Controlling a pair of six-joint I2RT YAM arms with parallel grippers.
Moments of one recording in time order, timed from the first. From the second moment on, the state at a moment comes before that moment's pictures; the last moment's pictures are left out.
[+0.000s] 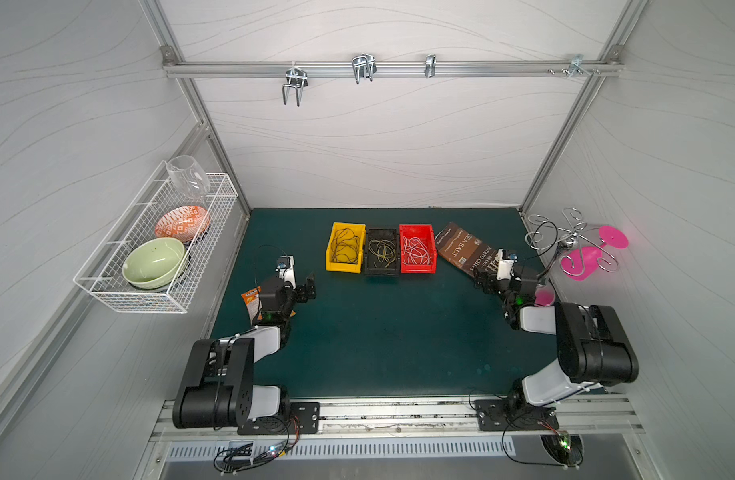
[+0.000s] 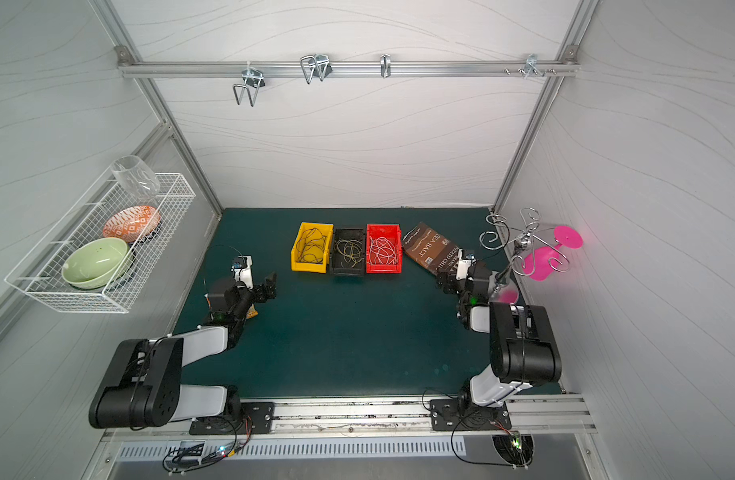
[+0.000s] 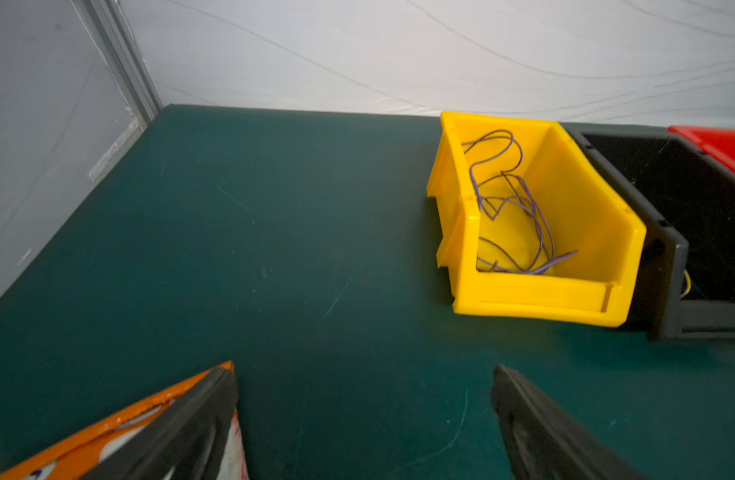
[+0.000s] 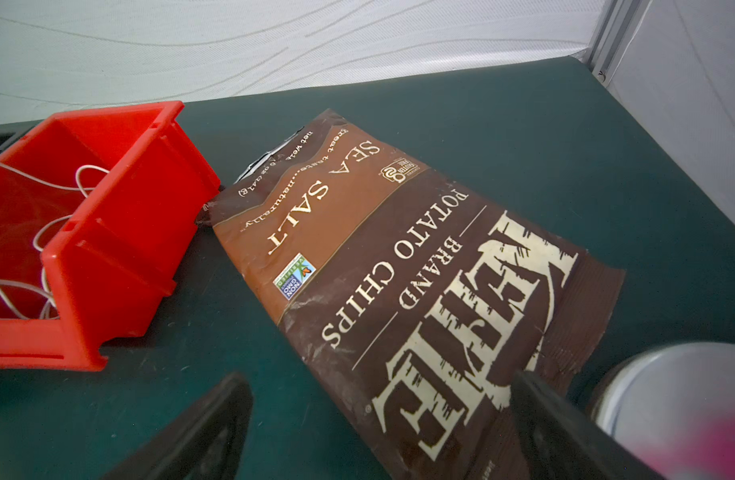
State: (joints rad) left arm 0.04 1.39 0.31 0.71 0.09 -0.02; right arm -0.03 1.56 0.46 0.67 -0.17 0.03
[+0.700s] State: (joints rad) left arm 0.04 1.55 0.40 0.72 -0.02 -0.05; right arm -0.03 1.56 0.46 0.67 -0.17 0.03
